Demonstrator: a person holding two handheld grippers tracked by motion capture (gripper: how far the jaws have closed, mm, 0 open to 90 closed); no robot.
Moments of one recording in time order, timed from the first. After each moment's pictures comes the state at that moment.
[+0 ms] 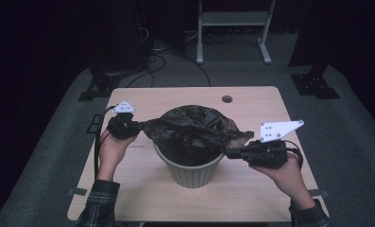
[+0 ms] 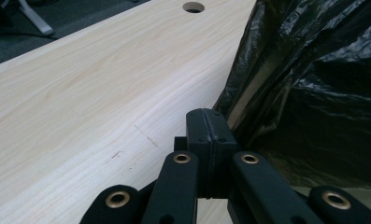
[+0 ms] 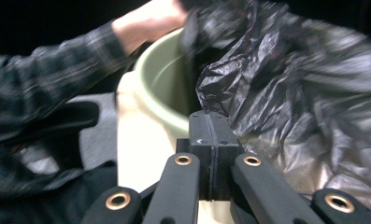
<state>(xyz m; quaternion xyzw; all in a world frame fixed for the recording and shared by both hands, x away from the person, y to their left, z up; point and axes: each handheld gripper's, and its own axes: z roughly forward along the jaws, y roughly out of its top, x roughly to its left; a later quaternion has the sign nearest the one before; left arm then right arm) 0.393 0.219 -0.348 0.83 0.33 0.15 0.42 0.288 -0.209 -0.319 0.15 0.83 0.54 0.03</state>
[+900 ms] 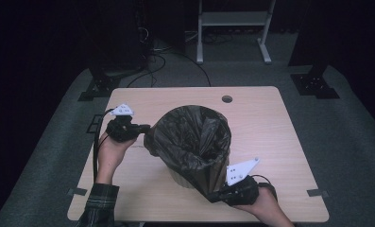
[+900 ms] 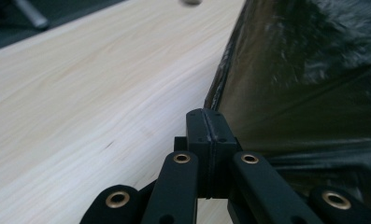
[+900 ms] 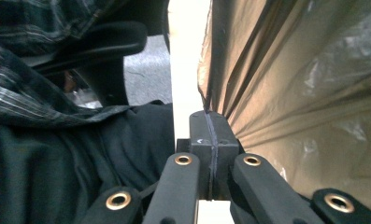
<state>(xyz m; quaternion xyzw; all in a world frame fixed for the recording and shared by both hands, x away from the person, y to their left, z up) 0.389 0.225 -0.354 0.83 0.35 0.14 0.41 0.253 -0.153 -0.411 0.10 0.88 0.46 -0.06</state>
